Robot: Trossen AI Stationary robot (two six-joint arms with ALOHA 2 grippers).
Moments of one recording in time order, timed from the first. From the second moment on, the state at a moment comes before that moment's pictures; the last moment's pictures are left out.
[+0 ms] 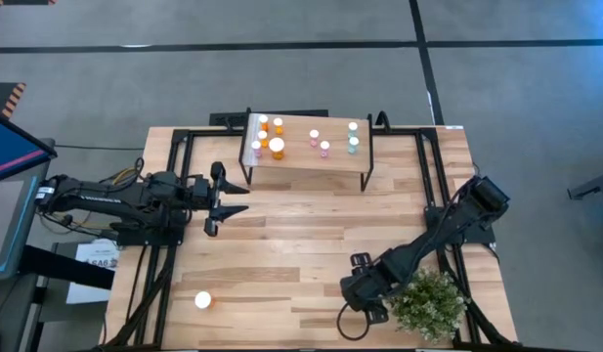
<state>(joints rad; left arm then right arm) -0.03 0.63 0.43 0.25 -0.02 0.00 0.61 1.76 1.25 -0.74 -0.05 0.46</state>
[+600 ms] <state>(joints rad) -0.03 0.63 0.43 0.23 -0.01 0.00 0.61 1.76 1.22 -0.71 -0.05 0.46</state>
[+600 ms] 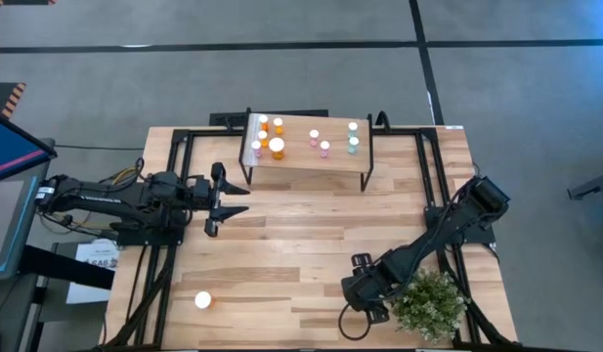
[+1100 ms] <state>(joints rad) -0.03 0.63 0.43 0.23 -0.01 0.00 0.62 1.76 1.22 -0.70 -0.03 0.46</state>
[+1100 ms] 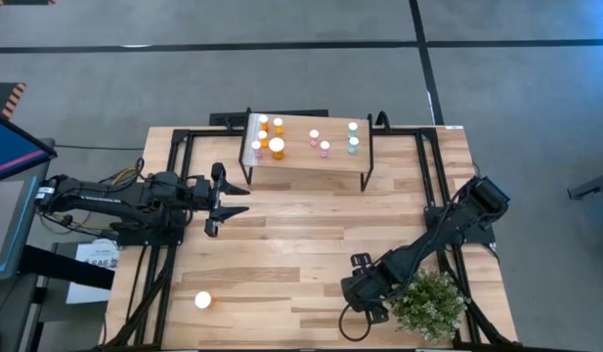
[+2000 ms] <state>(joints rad) -0.03 0.63 0.43 0.22 -0.01 -0.01 0.61 1.82 1.22 -0.70 -0.08 0.48</state>
